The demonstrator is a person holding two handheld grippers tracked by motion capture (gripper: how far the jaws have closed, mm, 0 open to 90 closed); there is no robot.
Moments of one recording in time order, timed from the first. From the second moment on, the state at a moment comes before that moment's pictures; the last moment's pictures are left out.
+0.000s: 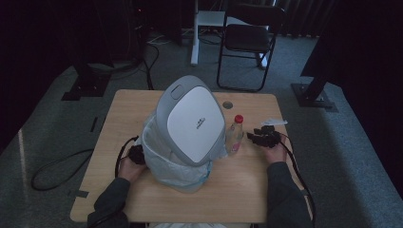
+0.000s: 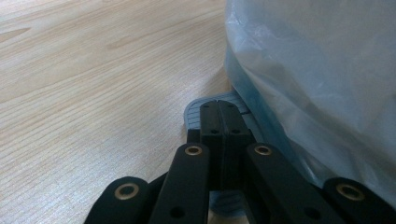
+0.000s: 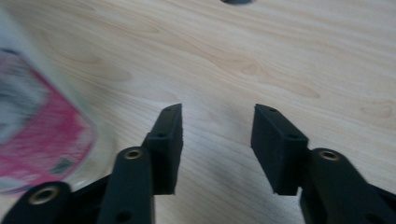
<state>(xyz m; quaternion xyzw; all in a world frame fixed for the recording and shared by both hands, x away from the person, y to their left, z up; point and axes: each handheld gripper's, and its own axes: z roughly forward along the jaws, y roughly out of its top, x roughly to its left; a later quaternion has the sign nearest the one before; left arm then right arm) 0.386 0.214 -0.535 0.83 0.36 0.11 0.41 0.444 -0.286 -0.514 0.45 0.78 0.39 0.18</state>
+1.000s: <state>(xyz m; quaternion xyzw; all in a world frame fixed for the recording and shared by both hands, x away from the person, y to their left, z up) 0.387 0.216 -0.536 0.83 0.36 0.11 0.41 0.394 -0.263 -0.393 0.35 0.80 0.46 0.18</state>
